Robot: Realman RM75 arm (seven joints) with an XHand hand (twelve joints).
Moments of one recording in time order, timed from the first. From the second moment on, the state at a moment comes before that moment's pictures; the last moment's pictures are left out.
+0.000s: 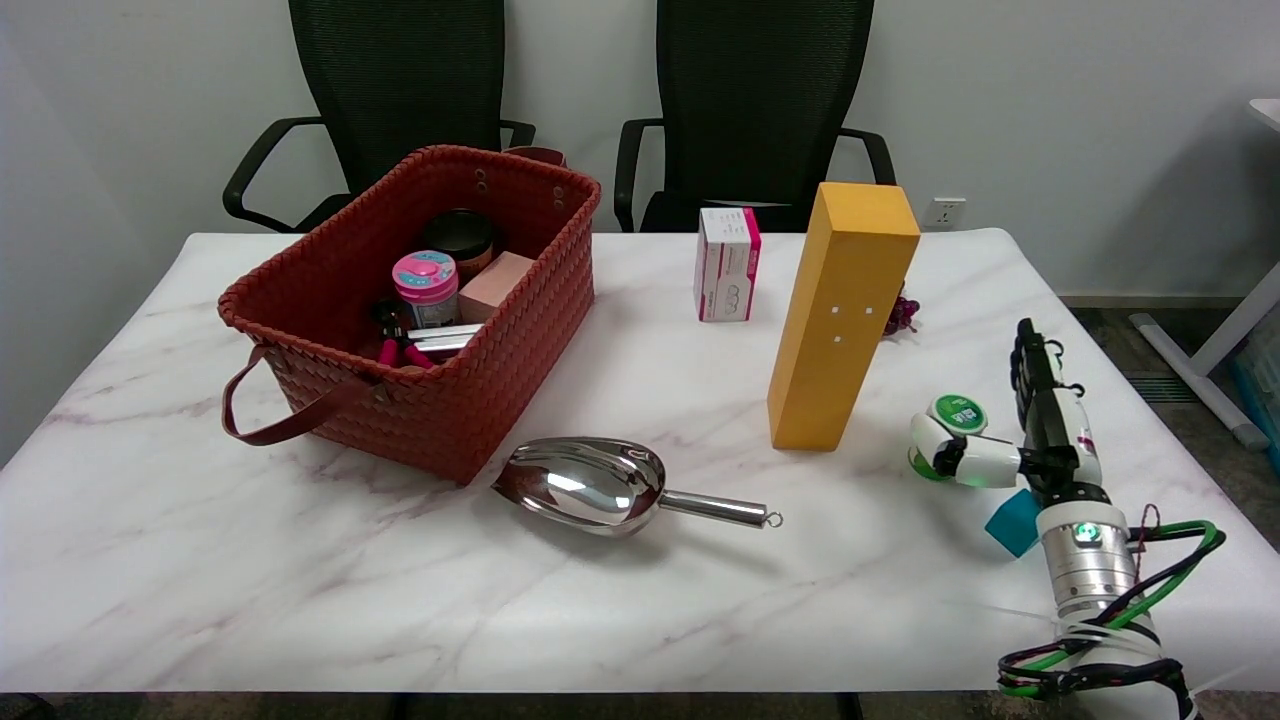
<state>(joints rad) -0.47 -0.99 -1.89 1.50 1.43 1.12 0.57</state>
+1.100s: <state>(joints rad) -0.40 -0.98 -1.93 1.46 1.47 1.08 0.60</state>
